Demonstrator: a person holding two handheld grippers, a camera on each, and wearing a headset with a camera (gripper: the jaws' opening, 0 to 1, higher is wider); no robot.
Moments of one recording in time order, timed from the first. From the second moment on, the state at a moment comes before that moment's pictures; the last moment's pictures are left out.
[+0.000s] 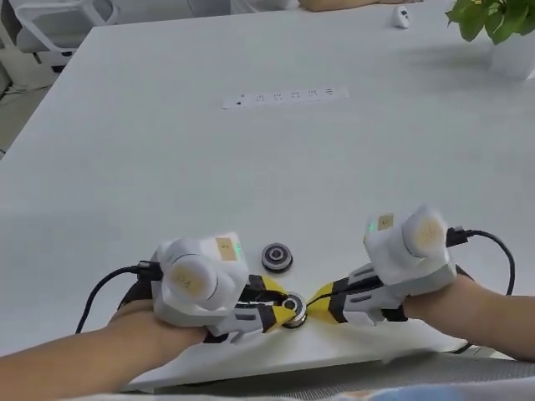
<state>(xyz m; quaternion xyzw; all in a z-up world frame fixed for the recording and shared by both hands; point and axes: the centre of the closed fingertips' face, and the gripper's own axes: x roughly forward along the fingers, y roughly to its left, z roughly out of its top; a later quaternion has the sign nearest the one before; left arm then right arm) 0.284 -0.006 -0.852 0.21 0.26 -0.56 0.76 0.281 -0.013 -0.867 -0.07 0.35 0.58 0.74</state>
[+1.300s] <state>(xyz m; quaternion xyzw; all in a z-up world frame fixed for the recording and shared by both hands) 0.282 -0.007 -0.849 0.22 0.26 -0.56 0.76 0.284 -0.013 -0.852 0.10 0.37 0.55 0.74</state>
